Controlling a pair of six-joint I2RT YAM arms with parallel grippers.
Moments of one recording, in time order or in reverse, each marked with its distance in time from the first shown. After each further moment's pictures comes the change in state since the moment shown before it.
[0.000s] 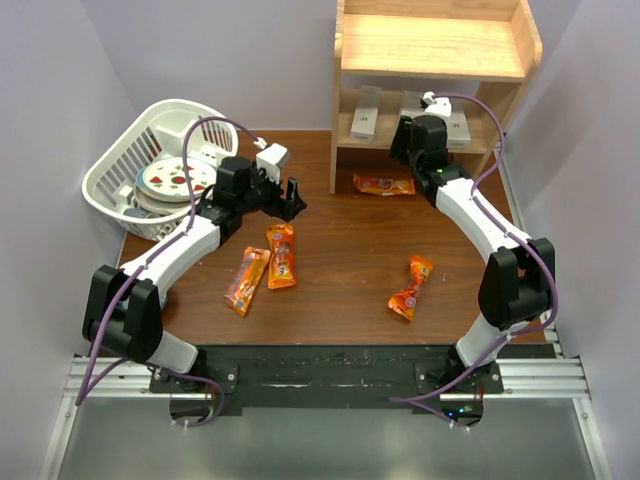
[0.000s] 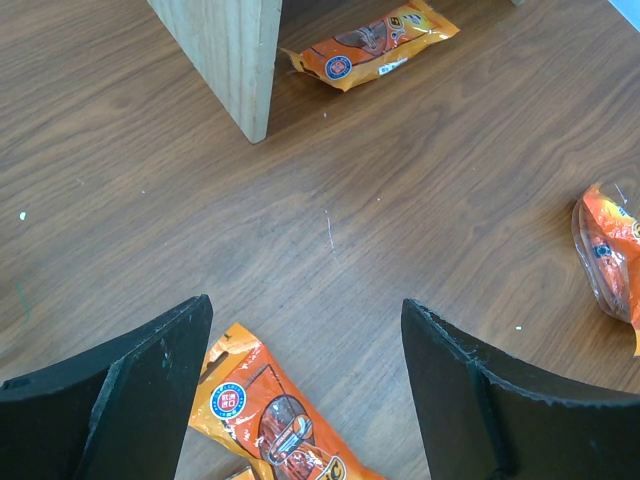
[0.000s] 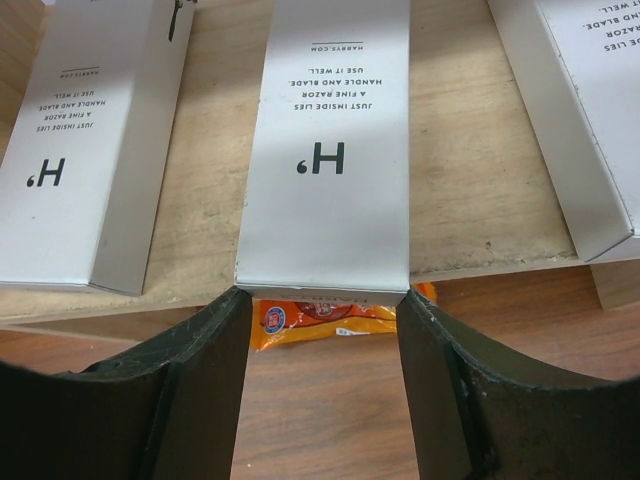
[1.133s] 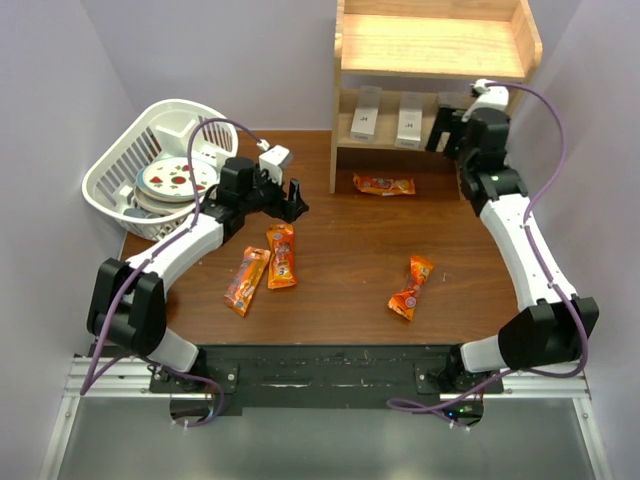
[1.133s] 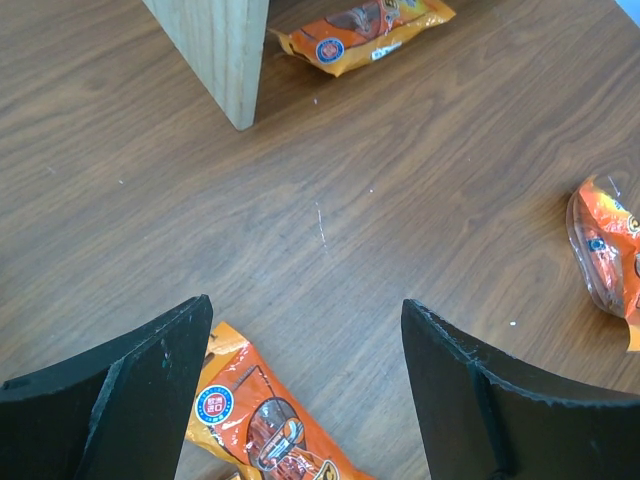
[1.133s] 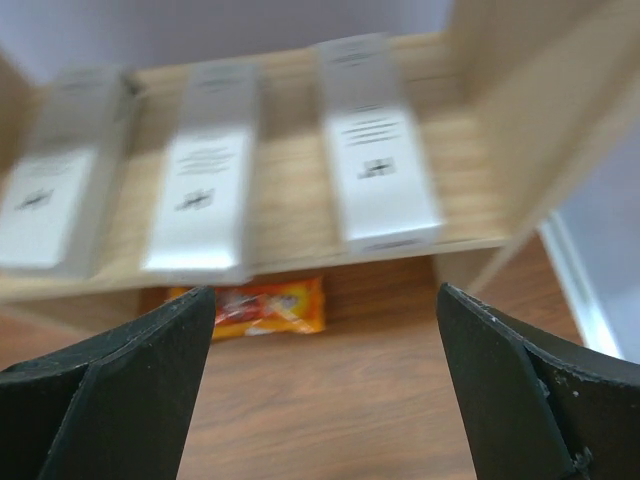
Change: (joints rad) left arm 0.000 0.040 0.004 0.008 0.024 -0.018; right arm -0.165 -0.268 0.005 -0.177 -0.085 -0.163
